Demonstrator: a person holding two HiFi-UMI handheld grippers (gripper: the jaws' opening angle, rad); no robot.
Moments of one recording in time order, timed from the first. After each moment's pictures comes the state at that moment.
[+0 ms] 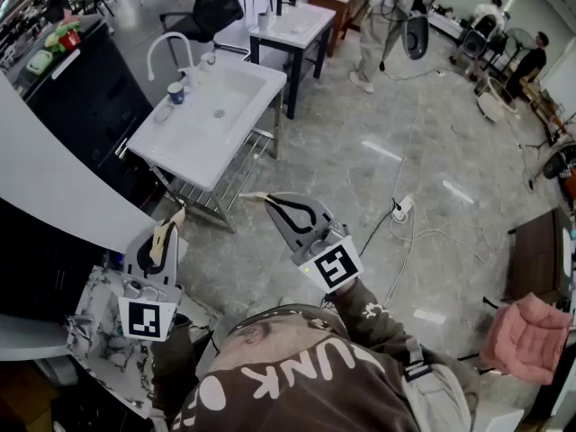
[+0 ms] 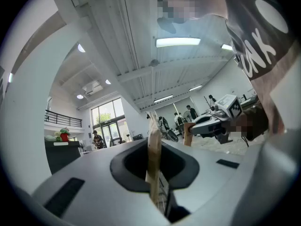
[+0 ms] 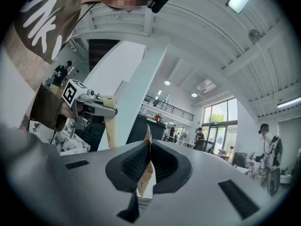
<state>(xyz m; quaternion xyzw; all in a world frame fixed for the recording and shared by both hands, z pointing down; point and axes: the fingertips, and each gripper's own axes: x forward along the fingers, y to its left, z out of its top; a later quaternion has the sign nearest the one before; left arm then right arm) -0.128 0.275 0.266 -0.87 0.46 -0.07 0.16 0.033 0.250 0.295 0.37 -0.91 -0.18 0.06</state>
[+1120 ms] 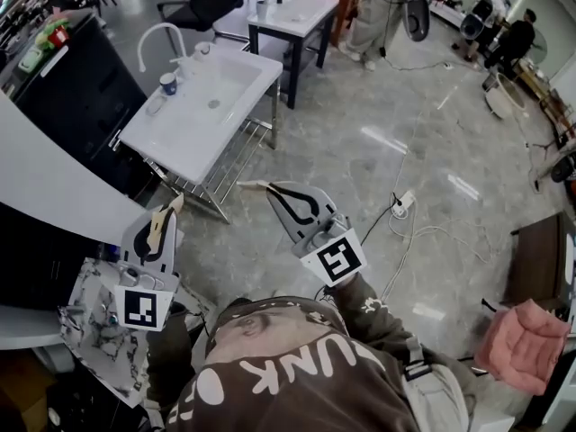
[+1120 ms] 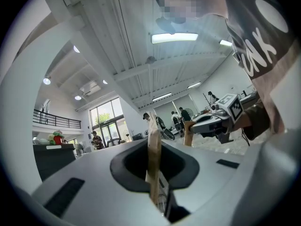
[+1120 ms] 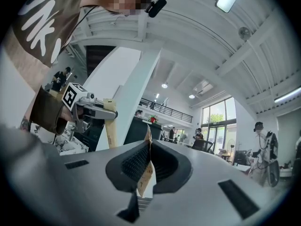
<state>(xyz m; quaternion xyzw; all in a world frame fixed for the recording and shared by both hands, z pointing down) -0.068 0.251 0.267 -0.87 0.45 -0.09 0.18 0.090 0.231 0.296 0.37 -0.91 -0.17 0.02</state>
